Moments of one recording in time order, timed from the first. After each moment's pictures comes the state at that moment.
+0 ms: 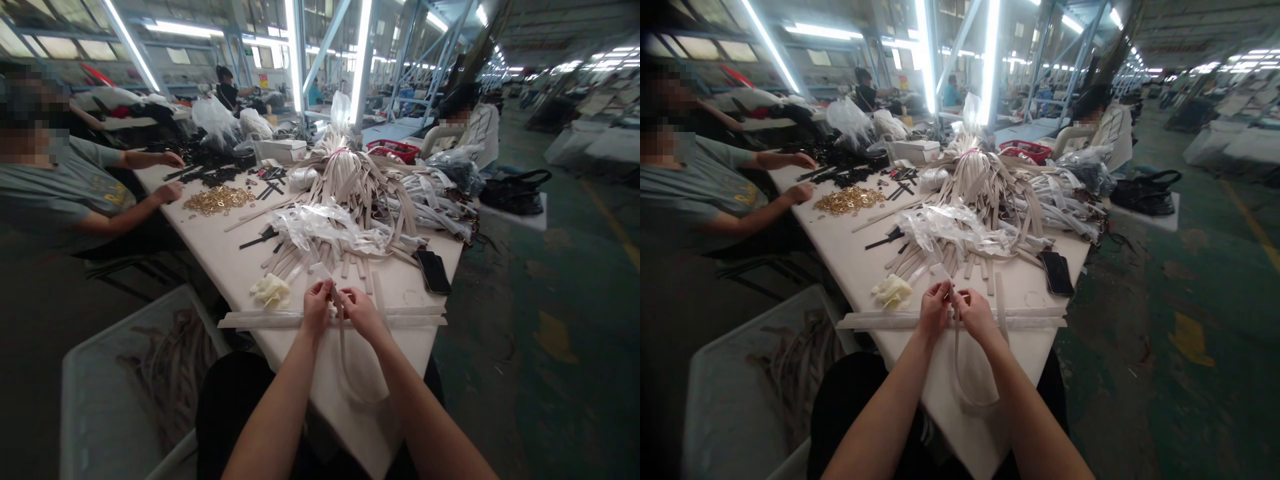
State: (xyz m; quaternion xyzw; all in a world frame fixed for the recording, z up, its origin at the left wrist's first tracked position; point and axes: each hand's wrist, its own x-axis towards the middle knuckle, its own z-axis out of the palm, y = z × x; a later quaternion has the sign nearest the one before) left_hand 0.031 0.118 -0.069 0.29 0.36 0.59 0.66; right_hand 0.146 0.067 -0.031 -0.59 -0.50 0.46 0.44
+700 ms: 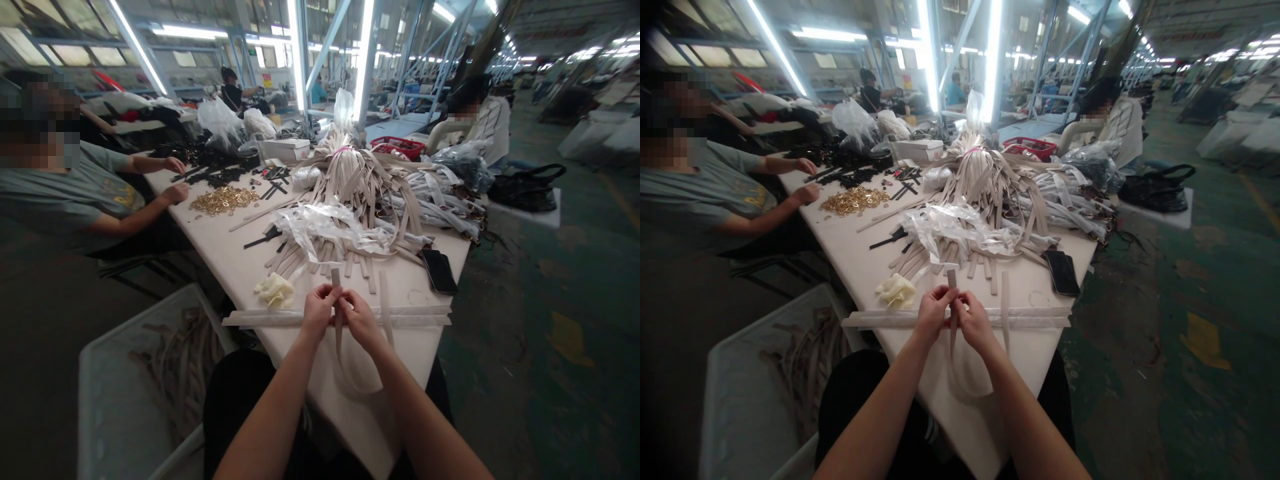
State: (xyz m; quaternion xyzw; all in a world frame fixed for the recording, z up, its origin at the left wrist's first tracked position) left_hand 0.017 0.096 -0.038 0.38 0.43 0.52 0.64; right_hand 0.128 0.051 -0.034 -0.50 -0.45 0.54 0.50
